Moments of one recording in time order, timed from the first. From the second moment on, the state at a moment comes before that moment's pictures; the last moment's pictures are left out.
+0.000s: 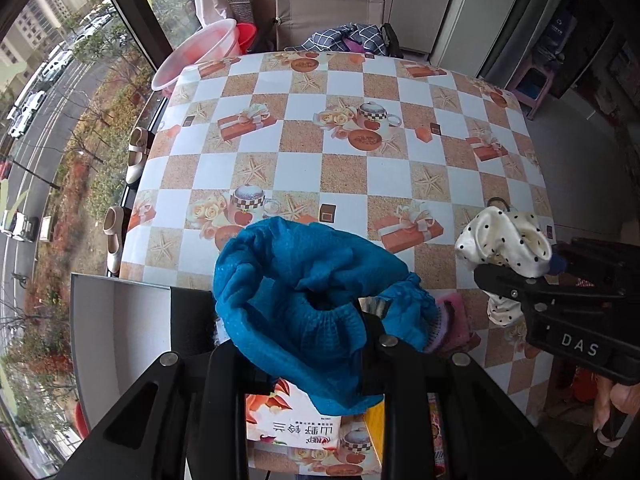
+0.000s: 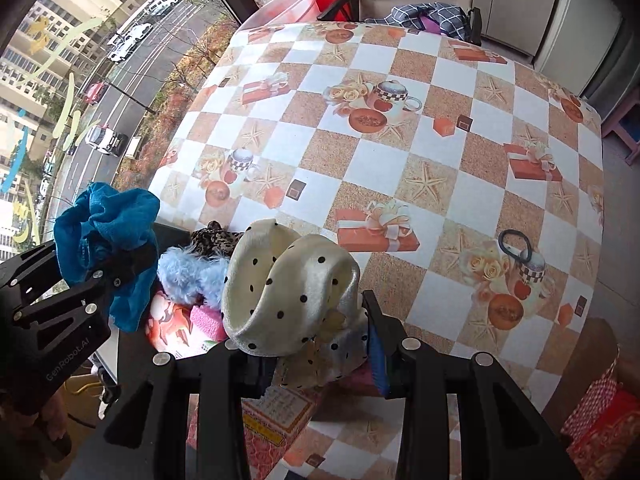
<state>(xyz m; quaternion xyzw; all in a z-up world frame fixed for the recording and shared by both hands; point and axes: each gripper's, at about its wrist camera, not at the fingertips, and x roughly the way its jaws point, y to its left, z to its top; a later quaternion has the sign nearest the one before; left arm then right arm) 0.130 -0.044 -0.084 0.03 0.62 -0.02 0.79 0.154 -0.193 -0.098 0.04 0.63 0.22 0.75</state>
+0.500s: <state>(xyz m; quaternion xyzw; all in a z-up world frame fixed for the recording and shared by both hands) 0.060 -0.037 -0.076 0.03 0.63 0.01 0.77 0.112 -0.204 -0.085 0.07 0.61 0.25 0.75</state>
